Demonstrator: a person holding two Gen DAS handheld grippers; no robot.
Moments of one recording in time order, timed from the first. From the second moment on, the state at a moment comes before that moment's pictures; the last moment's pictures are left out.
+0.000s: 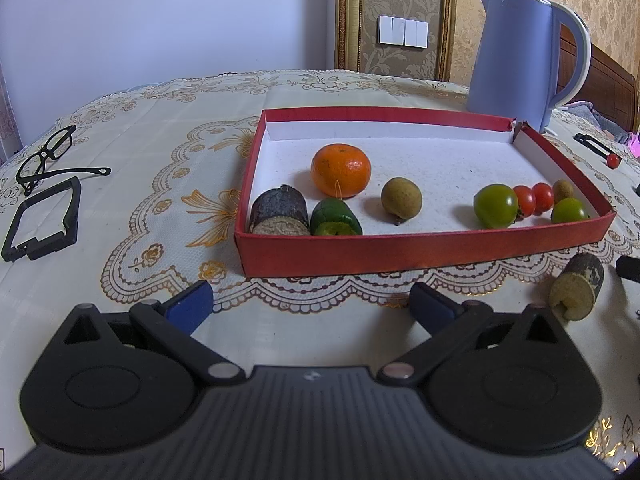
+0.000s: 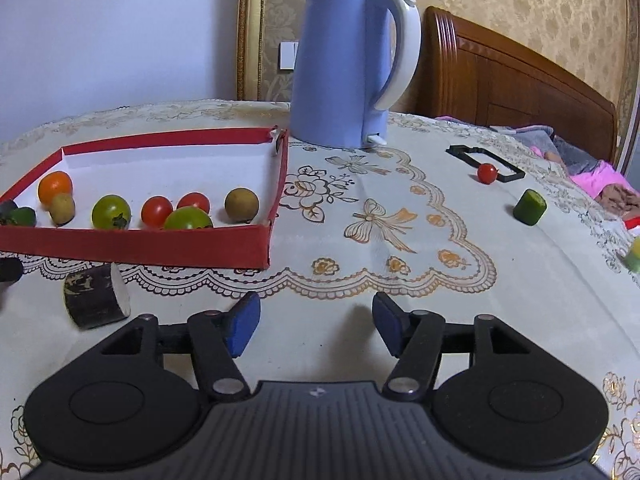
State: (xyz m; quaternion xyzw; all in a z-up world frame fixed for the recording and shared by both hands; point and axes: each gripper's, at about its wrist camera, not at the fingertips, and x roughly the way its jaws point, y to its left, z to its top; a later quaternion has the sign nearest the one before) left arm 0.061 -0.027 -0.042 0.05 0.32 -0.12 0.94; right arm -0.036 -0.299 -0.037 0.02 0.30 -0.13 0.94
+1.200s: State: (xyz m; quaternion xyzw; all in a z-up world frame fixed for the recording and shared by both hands) left arm 0.009 -0.146 -0.043 0.09 0.31 -0.19 0.93; right arm -0.035 -0.312 -0.039 0.06 0.31 -0.14 0.94
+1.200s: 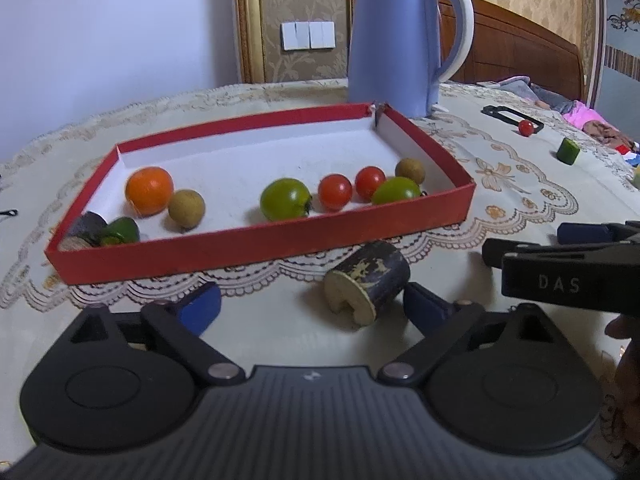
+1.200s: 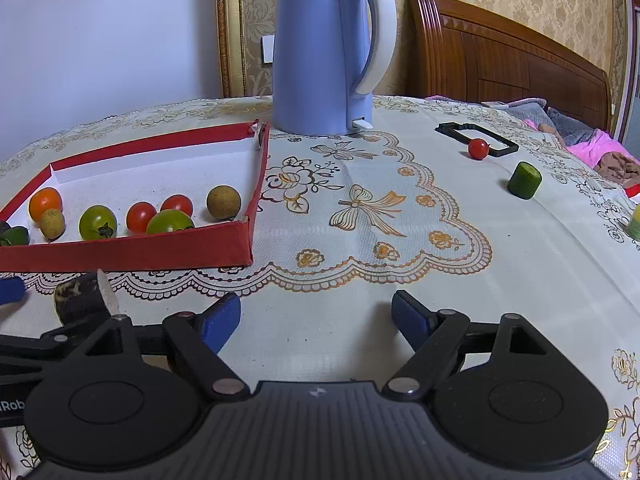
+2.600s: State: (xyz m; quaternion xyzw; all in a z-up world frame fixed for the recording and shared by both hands) left arm -0.005 -0.143 -0.039 0.08 0.29 -0.24 0.92; right arm -0.035 -0.312 -0.040 0.06 0.31 -0.14 0.94
